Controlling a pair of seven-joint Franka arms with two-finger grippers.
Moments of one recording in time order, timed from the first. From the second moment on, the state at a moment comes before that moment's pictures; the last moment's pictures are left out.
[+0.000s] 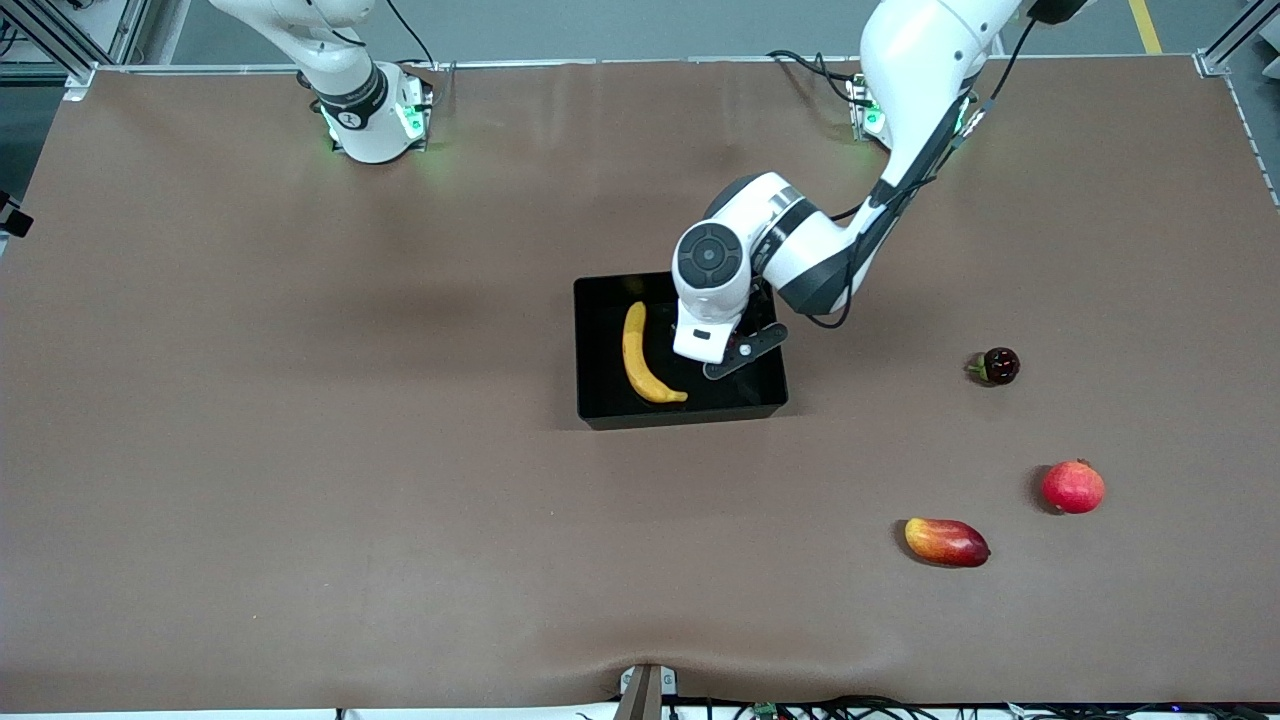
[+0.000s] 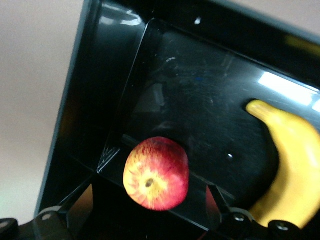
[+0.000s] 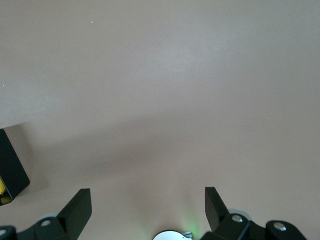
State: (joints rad) left arm -0.43 0.59 -0.35 -1.68 0.19 2.00 -1.34; right arm -0.14 0.03 -0.05 -1.36 0.01 1.34 0.07
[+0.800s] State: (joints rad) left arm -0.45 0.70 -0.35 -1.68 0.23 2.07 -1.42; right arm -0.14 0.03 -0.04 -1.36 0.01 1.33 0.06
